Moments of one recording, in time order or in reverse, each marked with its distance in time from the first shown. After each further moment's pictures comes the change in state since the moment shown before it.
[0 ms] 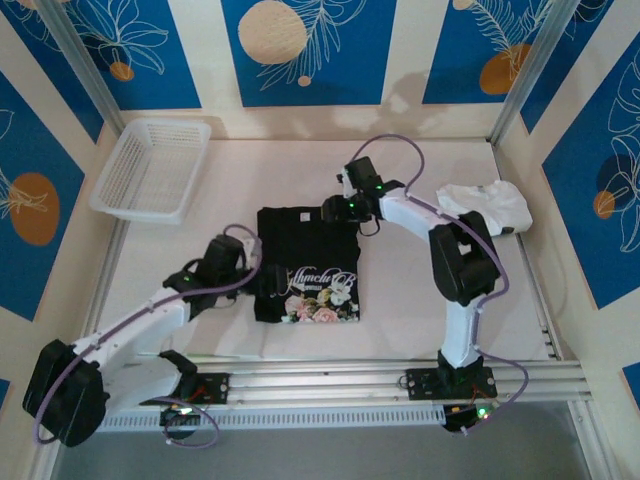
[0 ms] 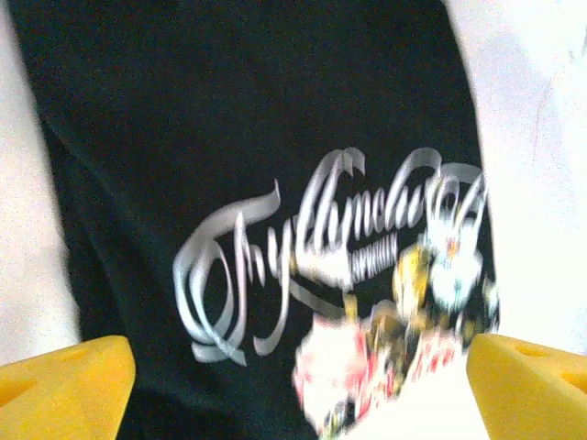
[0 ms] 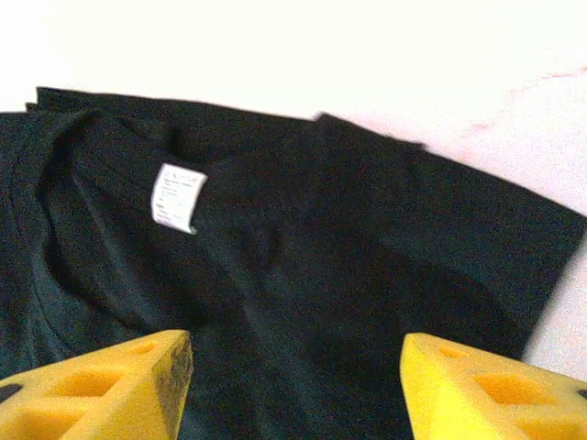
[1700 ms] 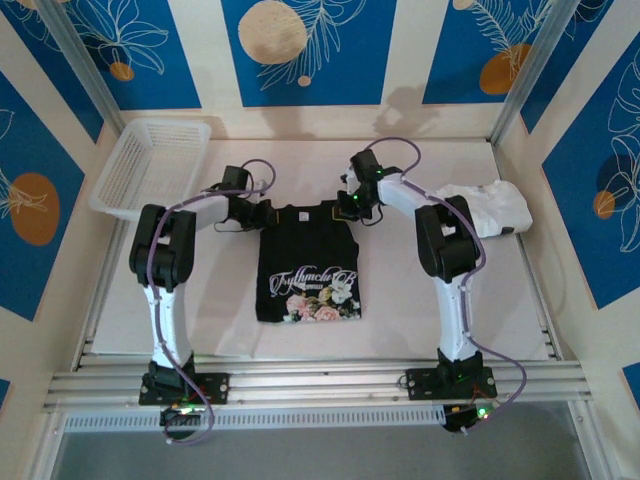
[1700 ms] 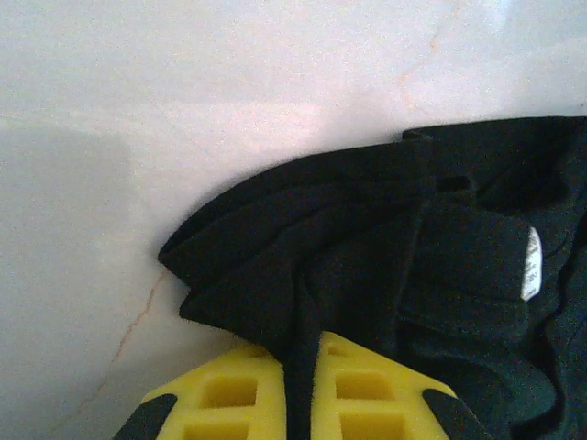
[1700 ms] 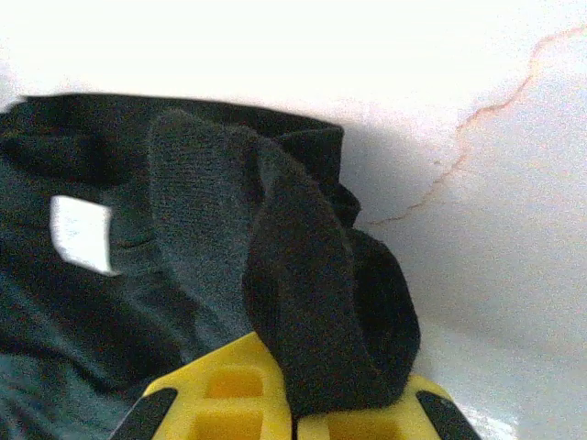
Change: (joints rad) left arm 0.290 0.999 0.739 0.009 0.280 0.217; right arm -0.076 0.244 0.257 -0.169 -0.216 0.024
